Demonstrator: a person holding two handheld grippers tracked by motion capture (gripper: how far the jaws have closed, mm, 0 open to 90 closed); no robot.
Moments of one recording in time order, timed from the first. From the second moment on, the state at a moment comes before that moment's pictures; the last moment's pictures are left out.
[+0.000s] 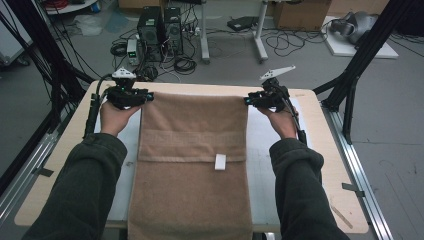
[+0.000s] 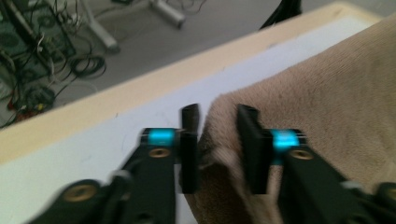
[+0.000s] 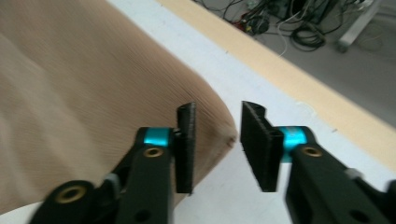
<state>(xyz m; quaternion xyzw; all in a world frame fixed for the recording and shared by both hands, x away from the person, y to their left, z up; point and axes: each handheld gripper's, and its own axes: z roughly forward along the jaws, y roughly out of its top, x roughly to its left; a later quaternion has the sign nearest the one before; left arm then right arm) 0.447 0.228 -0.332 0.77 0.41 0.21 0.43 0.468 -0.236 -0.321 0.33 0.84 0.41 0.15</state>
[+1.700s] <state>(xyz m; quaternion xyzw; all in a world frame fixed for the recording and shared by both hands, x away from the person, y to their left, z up) 0.335 0.232 -0.440 0.83 0.37 0.13 0.40 0.380 -0.221 -0.434 0.29 0.88 0.38 0.04</state>
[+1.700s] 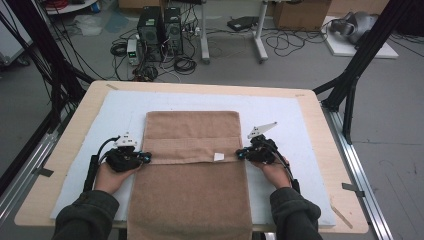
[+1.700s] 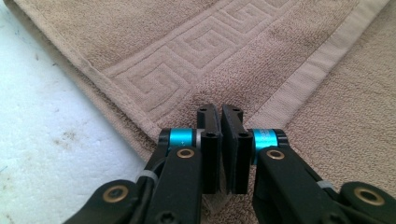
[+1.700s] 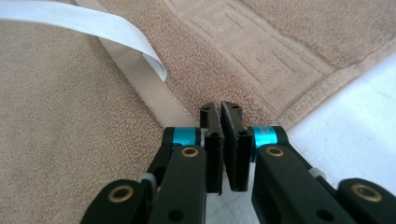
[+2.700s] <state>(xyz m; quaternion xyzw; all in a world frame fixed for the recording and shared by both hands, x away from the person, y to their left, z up) 0.334 0.233 -0.436 0.82 0.38 0.14 0.41 0.378 -0.217 -0.425 0.28 0.89 0.37 0.06</state>
